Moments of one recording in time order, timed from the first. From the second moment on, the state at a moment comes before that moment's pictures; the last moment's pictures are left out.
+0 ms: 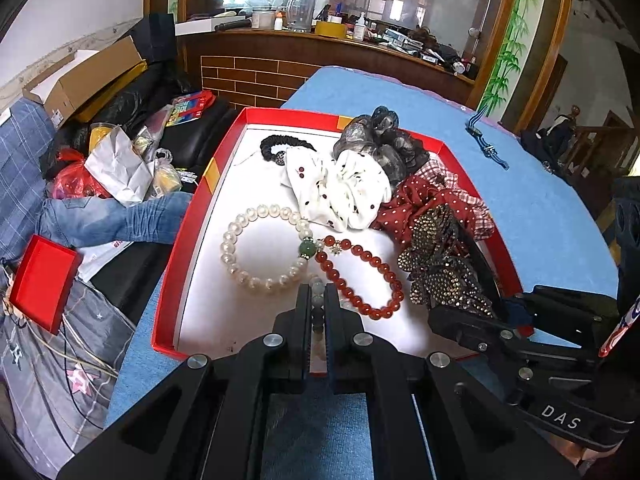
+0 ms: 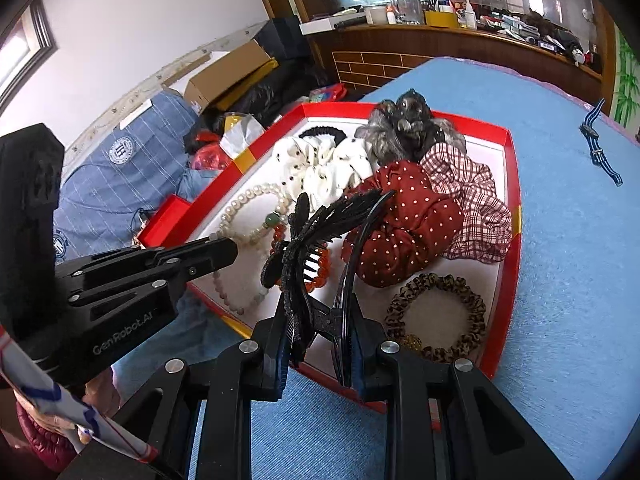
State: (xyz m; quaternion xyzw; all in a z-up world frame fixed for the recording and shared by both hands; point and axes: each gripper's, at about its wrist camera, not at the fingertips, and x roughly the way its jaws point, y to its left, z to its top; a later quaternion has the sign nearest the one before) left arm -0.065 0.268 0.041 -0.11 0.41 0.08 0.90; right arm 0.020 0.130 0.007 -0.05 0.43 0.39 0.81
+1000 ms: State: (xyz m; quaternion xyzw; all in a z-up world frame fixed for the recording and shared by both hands) left arm -0.070 0.264 0.040 -0.08 0.39 0.12 0.91; right arm 0.009 0.104 0.014 -0.04 0.42 0.39 0.82
